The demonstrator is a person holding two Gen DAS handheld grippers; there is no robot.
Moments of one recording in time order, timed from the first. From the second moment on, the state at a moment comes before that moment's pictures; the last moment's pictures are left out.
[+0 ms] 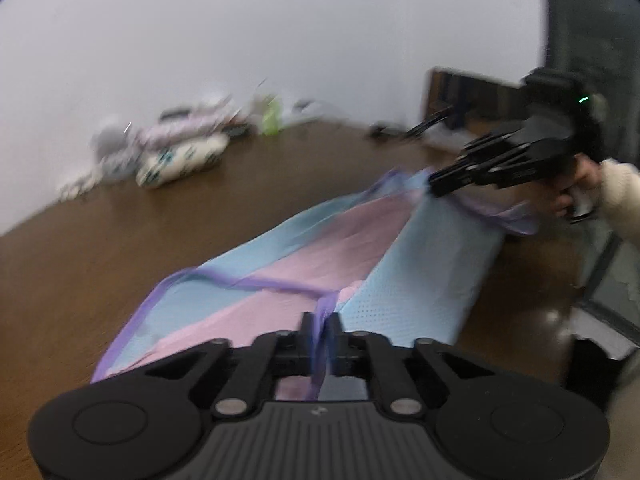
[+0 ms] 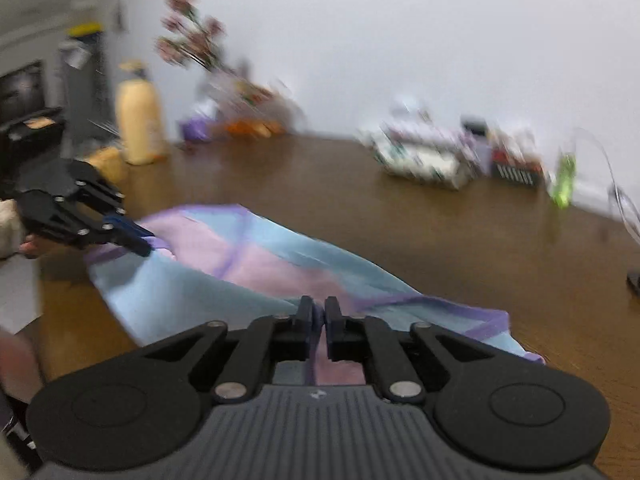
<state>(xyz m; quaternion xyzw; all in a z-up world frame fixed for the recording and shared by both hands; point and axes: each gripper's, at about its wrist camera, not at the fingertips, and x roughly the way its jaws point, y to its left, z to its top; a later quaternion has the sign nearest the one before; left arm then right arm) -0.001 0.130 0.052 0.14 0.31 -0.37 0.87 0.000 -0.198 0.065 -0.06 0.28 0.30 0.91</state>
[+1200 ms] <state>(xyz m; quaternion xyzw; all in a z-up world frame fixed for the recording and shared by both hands) -0.037 0.198 0.022 0.10 0.32 -0.24 0.91 -0.046 -0.313 0.052 0.01 0.30 0.42 0.86</state>
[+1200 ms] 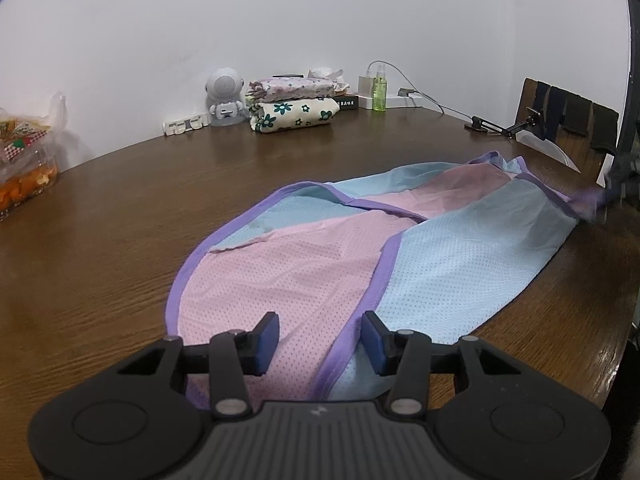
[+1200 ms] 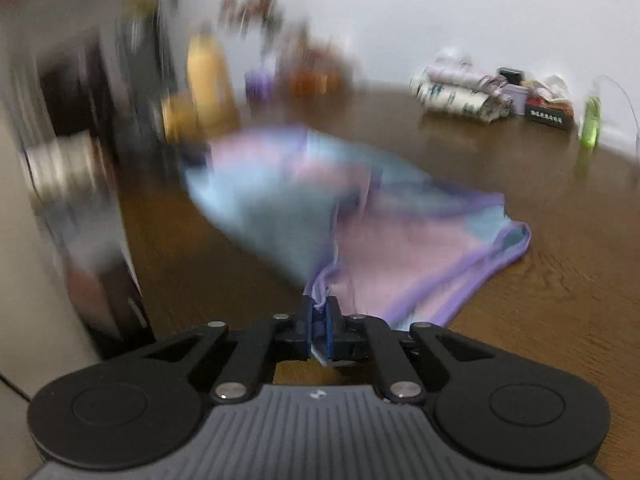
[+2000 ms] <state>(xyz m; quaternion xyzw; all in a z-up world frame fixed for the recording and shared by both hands) -0.061 0.215 0.020 0.02 0.32 -0.25 0.91 -0.025 -0.220 0.023 -0.07 0.31 0.30 0.90</state>
